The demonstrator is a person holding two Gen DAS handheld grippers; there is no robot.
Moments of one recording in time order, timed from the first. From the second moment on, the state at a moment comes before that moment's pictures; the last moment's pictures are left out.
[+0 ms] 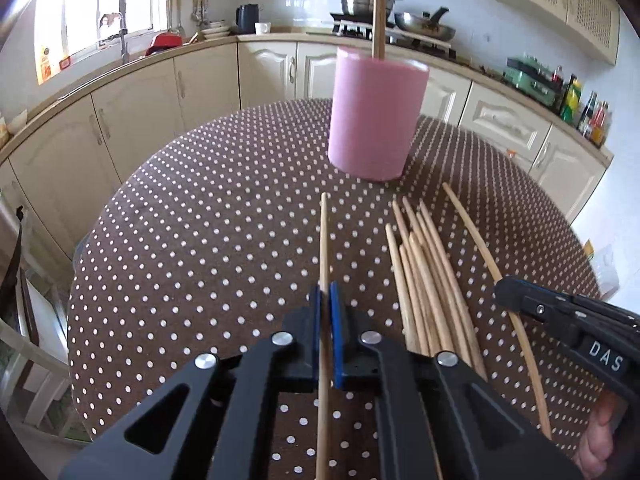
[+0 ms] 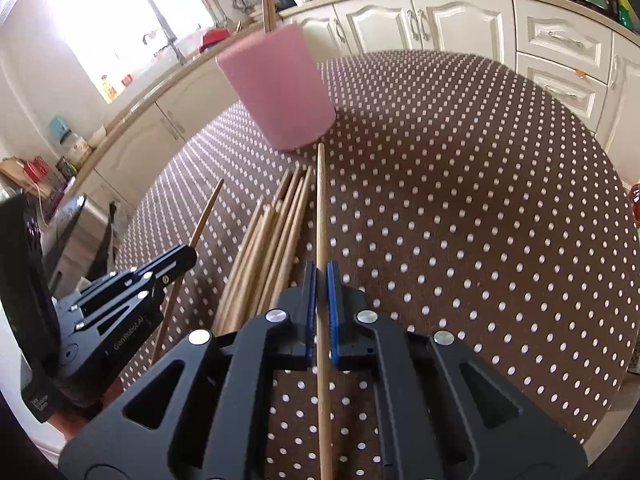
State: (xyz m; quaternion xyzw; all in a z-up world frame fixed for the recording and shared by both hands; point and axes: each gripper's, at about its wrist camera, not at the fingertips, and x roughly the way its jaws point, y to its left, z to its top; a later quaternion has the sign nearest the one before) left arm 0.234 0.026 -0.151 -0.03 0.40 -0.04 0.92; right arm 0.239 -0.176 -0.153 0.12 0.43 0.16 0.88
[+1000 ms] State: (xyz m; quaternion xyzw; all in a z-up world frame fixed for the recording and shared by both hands) left arm 0.225 0.008 0.002 -0.05 0.18 -0.06 0.98; right arm 0.229 -0.180 -0.005 0.09 0.24 0.17 0.95
